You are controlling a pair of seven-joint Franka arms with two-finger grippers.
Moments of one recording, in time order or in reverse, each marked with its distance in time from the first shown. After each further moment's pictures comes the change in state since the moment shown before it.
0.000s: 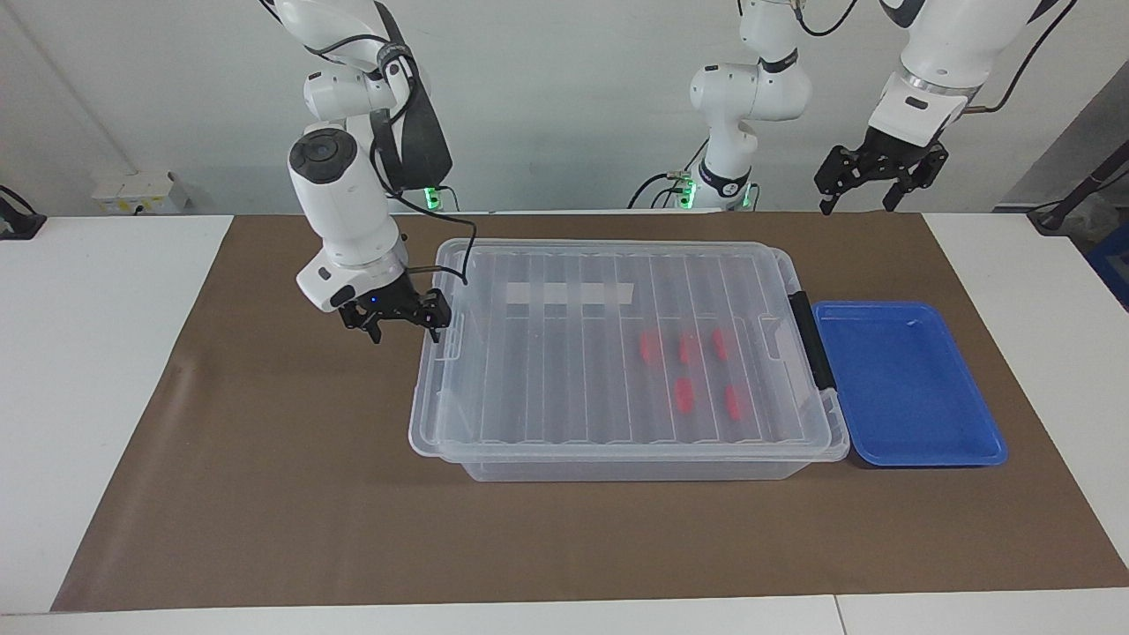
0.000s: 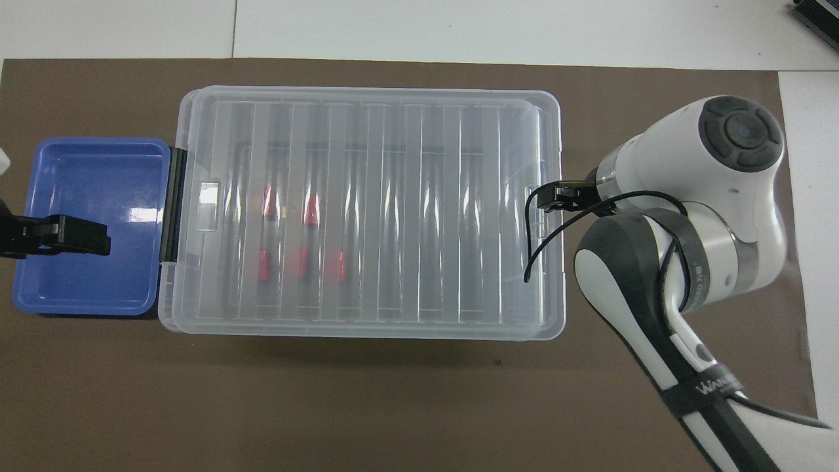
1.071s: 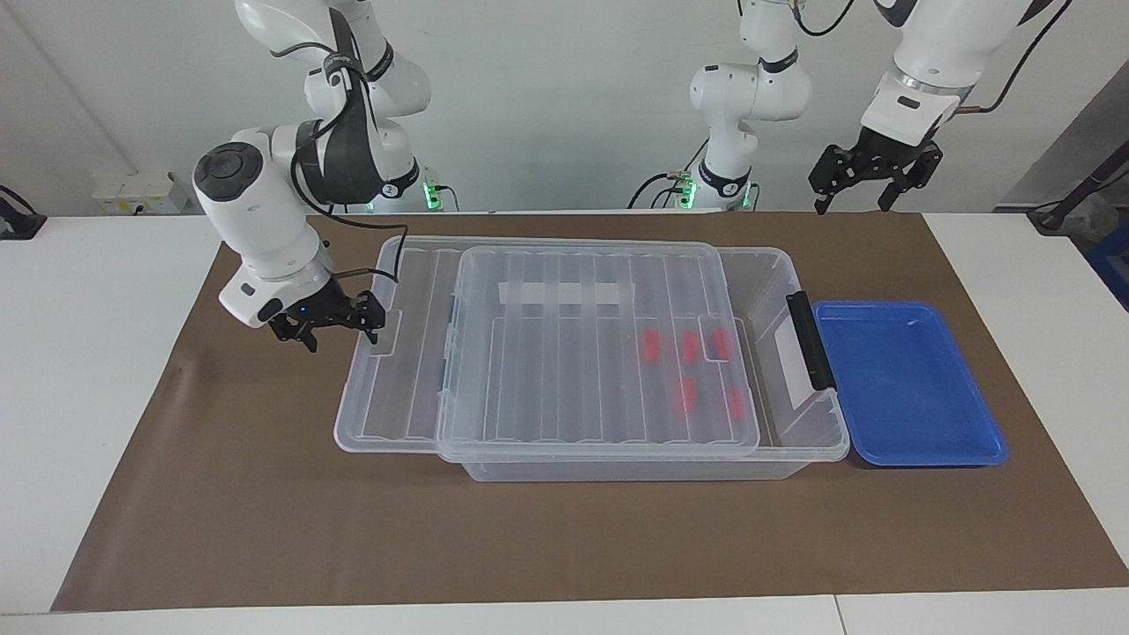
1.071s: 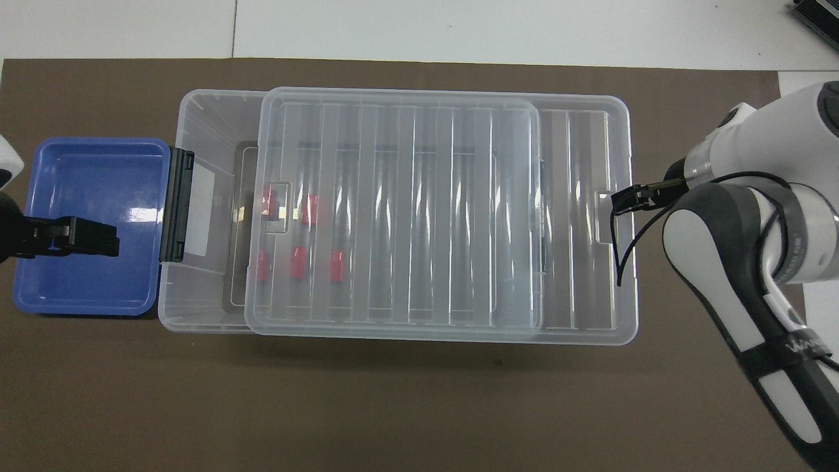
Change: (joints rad) left arm -0.004 0.000 -0.030 0.000 0.000 0.000 -0.008; right arm -0.155 -0.003 -0.002 -0.004 0.001 -0.050 -0.309
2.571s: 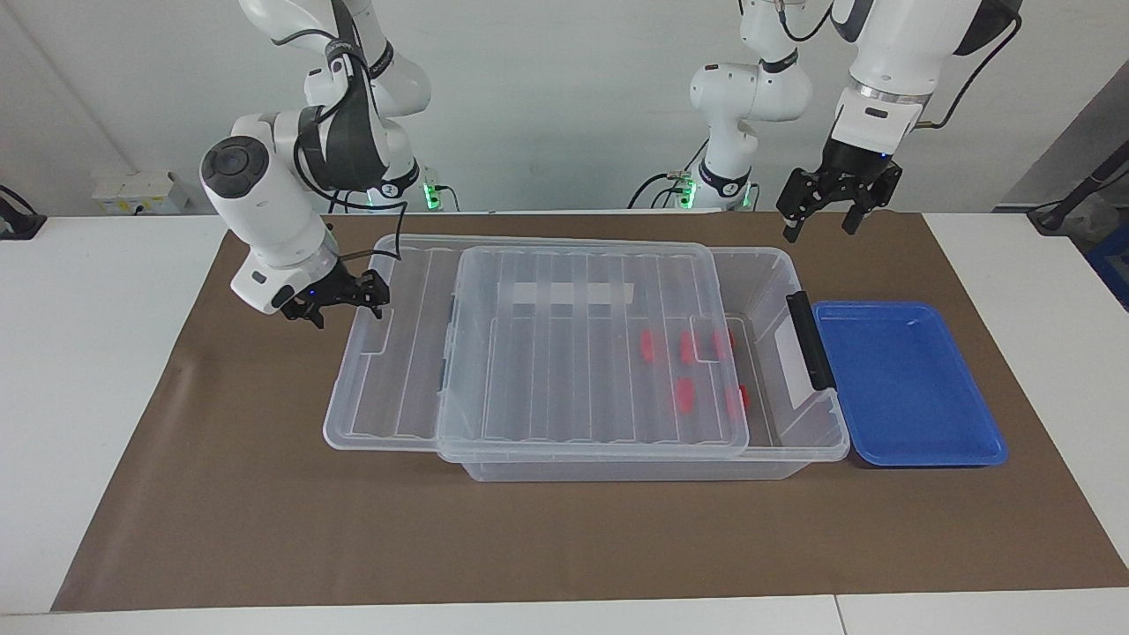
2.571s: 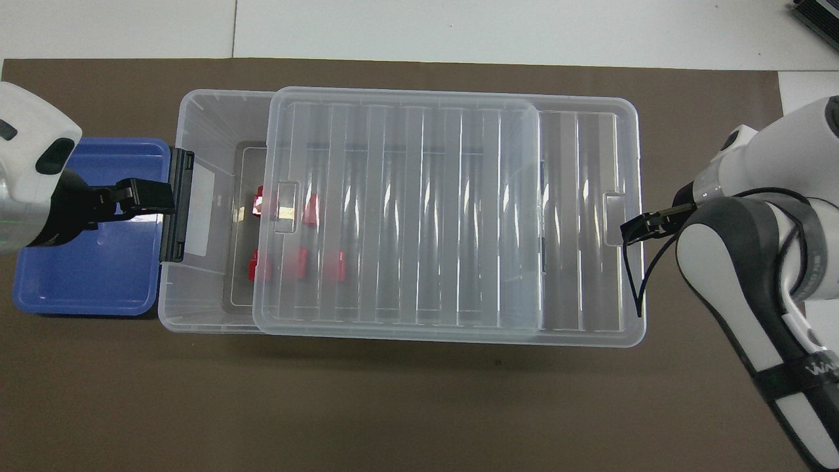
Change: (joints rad) left arm -0.033 0.008 -0.030 -0.071 -0.027 0.236 -0.239; right arm -0.016 -0.056 0.000 -0.055 -0.001 -0.102 -0.086
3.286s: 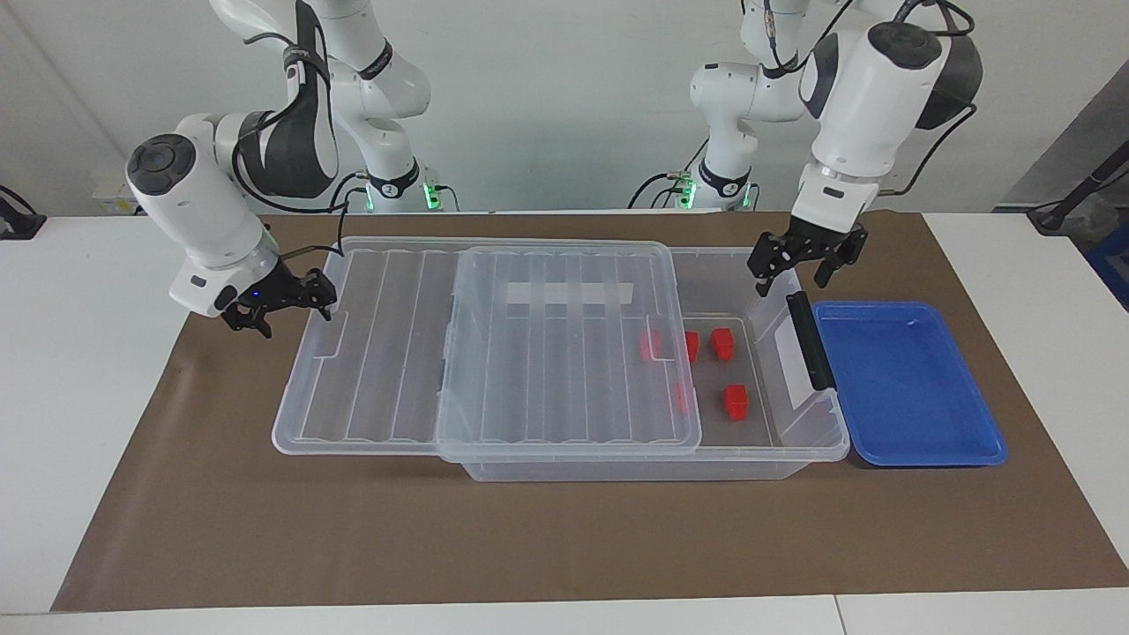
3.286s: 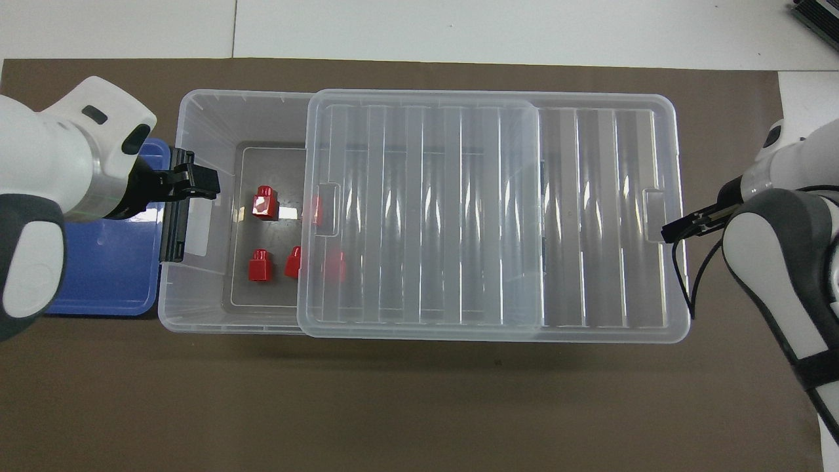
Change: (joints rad) left arm -0.074 0.195 -0.002 -0.010 0.021 0.177 -0.064; right arm -0.111 -0.001 -0.002 -0.004 -0.033 0.037 -0.248
